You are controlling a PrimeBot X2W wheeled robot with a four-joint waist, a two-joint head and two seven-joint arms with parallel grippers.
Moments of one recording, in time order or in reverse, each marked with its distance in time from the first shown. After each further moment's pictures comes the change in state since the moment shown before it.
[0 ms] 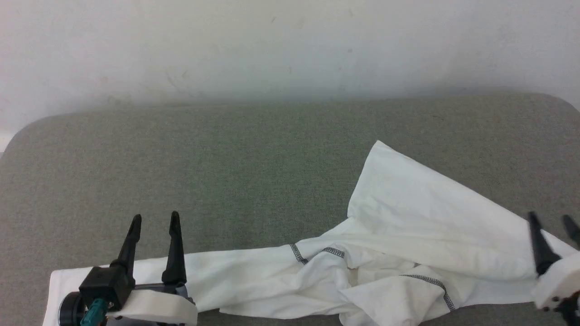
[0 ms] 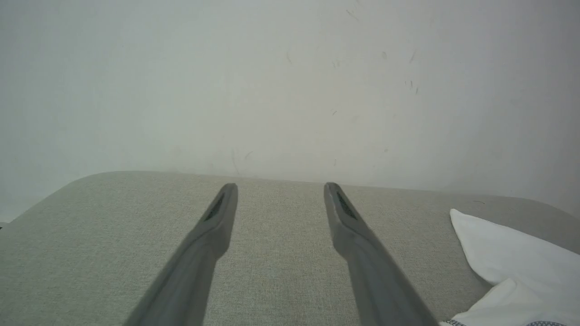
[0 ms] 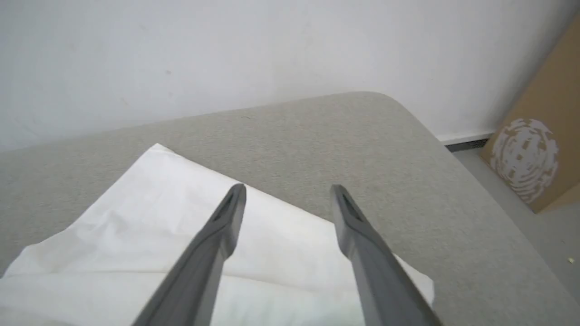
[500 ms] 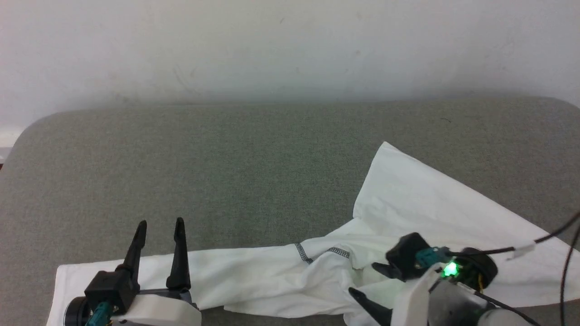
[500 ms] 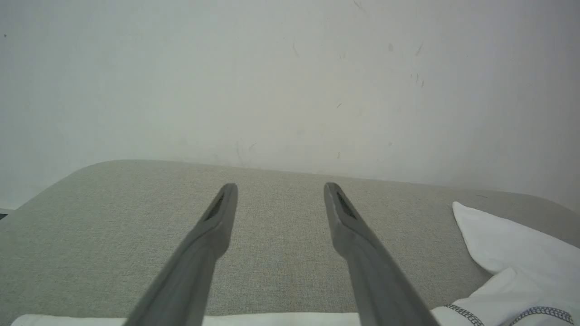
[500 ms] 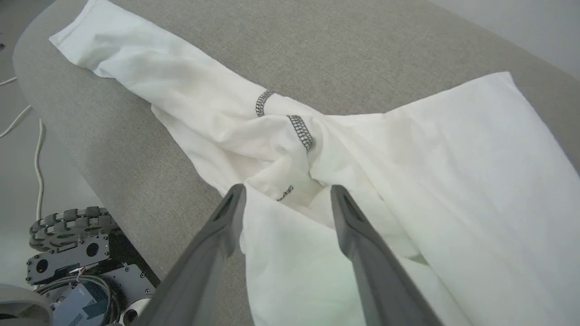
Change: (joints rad) left arm 0.016 -0.002 -0.014 0.008 -0.008 0.000 0.000; right arm -0.088 -0.196 0.804 -0.239 0.133 0.000 0.410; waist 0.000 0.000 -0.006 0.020
